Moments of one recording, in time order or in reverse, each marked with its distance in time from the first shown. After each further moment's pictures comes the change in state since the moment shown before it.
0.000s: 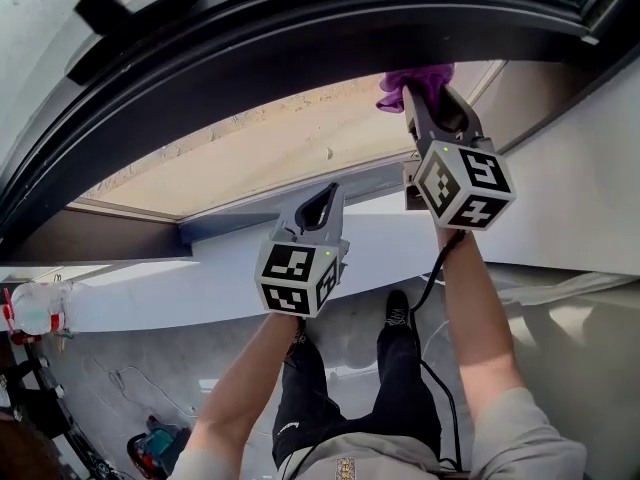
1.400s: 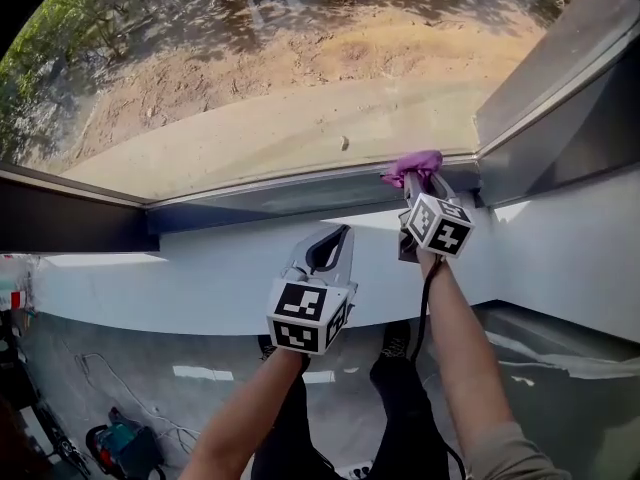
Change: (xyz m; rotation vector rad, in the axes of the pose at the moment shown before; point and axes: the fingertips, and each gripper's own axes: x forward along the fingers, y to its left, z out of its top) left arm 0.062 0.053 -0.212 -0.117 0.100 0.070; right arm 0.028 -0.087 -0.424 0.163 0.466 -0.107
